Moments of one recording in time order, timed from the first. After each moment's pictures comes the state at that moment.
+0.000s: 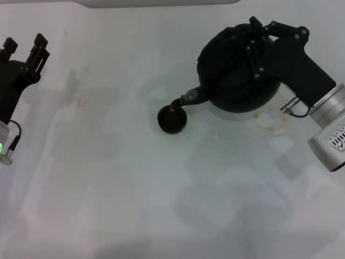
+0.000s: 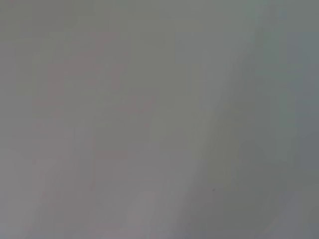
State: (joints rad) left arm -0.38 -2.08 2.84 0.15 -1.31 1.30 -0.47; right arm 0.41 2.02 -2.54 -0.34 0.63 -1.28 -0.31
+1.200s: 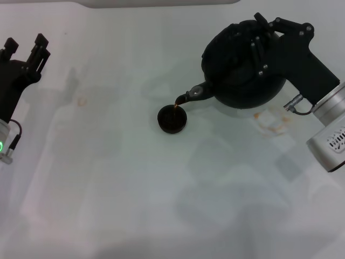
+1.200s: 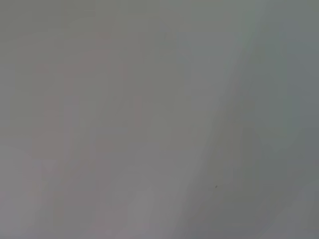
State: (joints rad) left arm -0.39 -2.08 2.84 0.15 -1.31 1.28 -0.48; right arm 0.41 2.02 -2.52 -0.33 0.63 -1.29 -0.38
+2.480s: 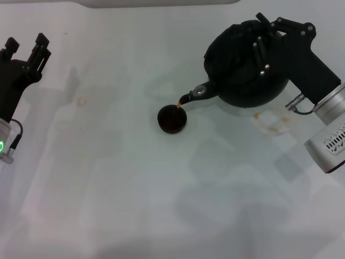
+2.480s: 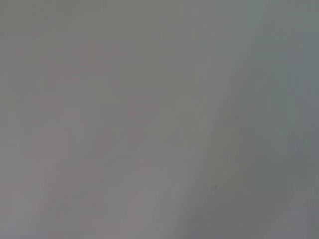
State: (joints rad) left arm -0.39 -2.08 2.84 0.15 -1.31 1.28 -0.48; right arm 0.41 2.02 -2.52 -0.33 0.64 -1.28 -0.43
